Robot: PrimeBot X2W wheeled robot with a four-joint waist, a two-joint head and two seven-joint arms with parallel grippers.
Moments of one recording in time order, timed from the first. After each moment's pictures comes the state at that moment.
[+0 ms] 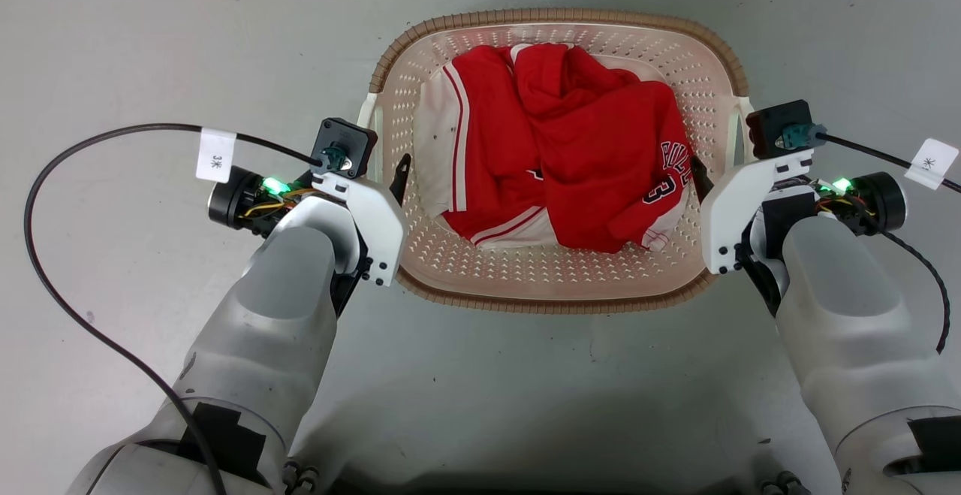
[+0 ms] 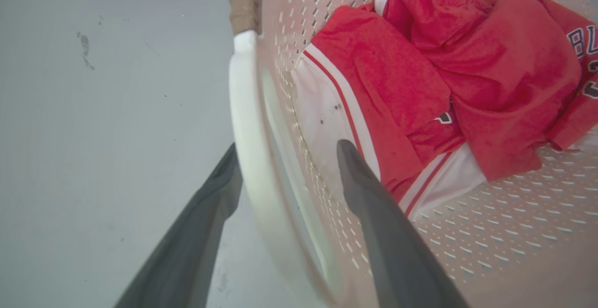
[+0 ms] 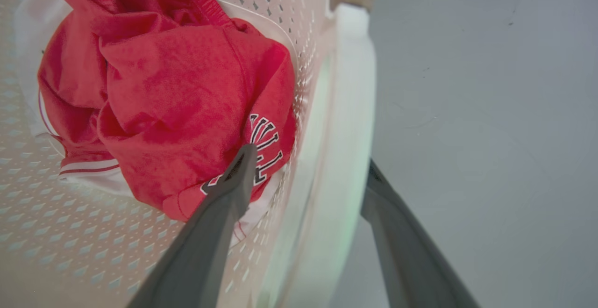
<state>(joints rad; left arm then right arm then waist) -0.99 0.07 -0.36 1.27 -0.11 -0.13 -0.21 -0.91 -0.05 -0.03 1.16 -0.17 0.13 -0.02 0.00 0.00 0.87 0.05</state>
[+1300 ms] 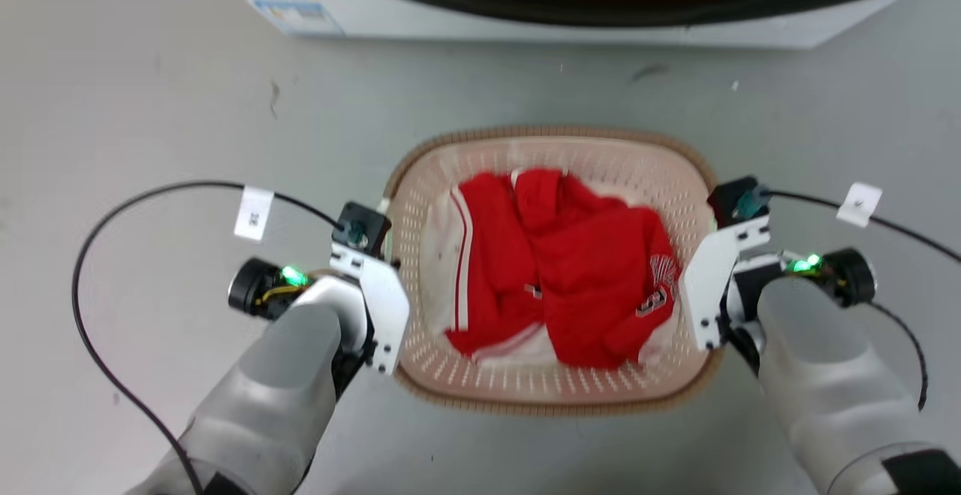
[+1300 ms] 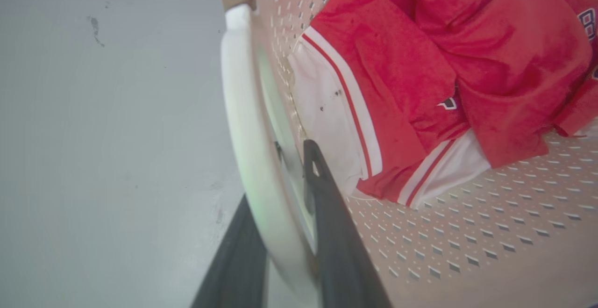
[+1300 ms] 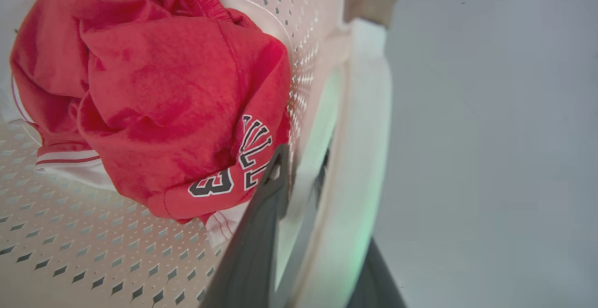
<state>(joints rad) -0.85 0.14 -0.80 1.17 -0.55 -0.13 -0.01 -0.85 -0.05 0.10 1.26 -0.09 0.13 0.15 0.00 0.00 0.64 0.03</state>
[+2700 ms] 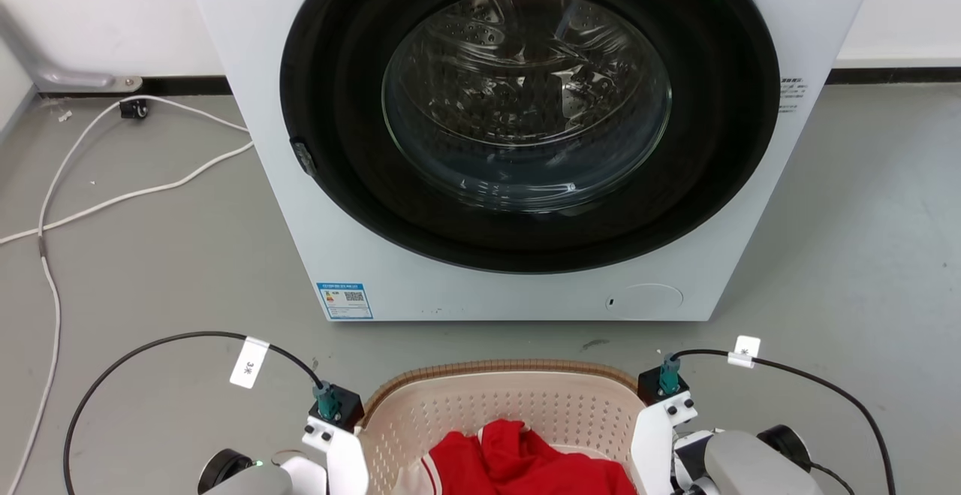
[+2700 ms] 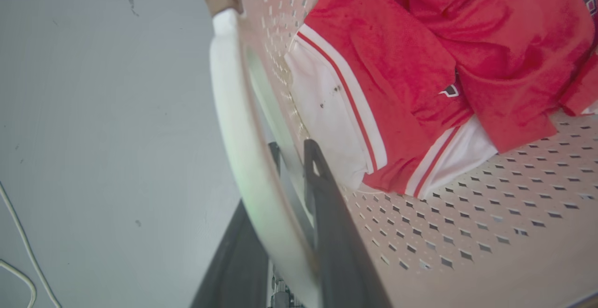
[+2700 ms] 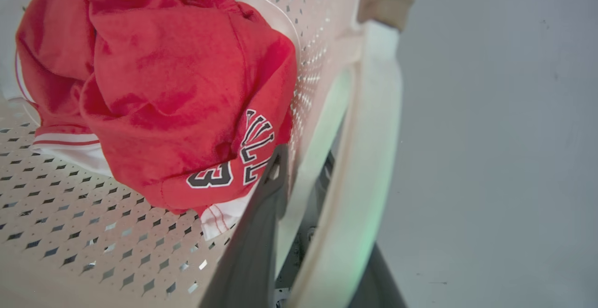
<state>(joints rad) -0.56 0.41 -1.24 0.84 -1.04 -0.13 0.32 -0.56 -0.06 0.68 1.18 0.45 0.13 0.51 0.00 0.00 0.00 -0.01</state>
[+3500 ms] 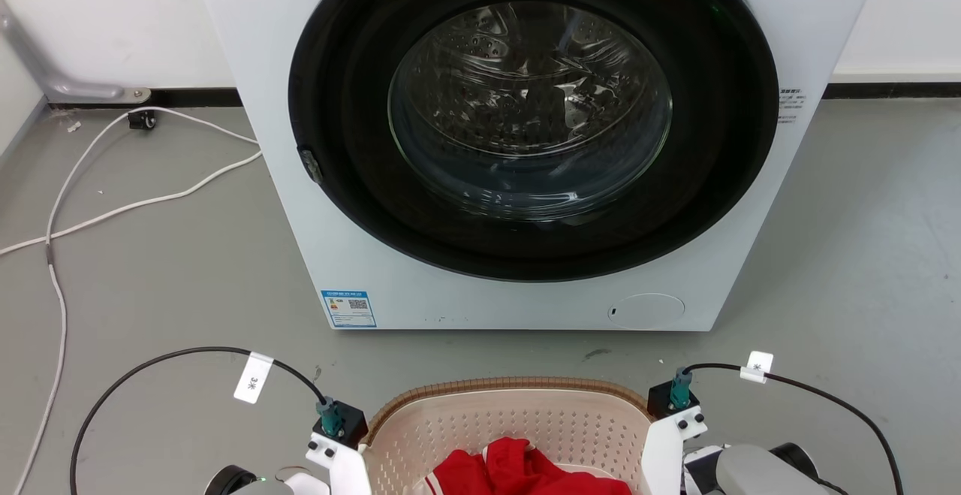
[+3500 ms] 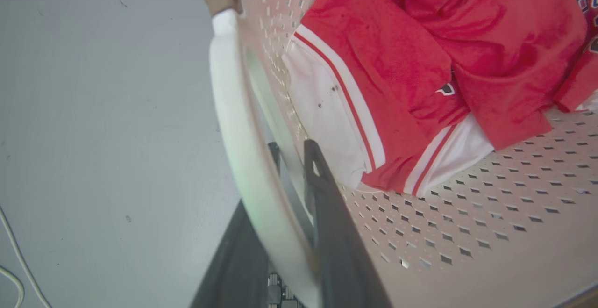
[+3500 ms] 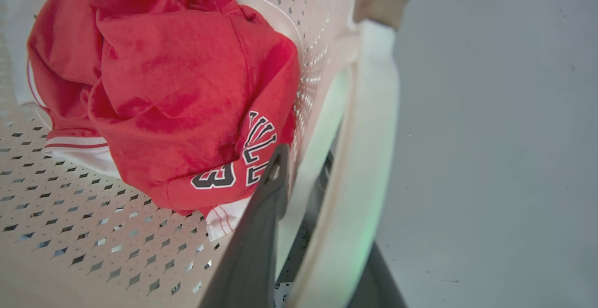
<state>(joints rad) -0.53 0.42 -1.27 0.82 -1.08 -0.12 0.32 -0.53 -0.10 0.79 1.15 0.59 0.13 0.51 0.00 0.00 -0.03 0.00</state>
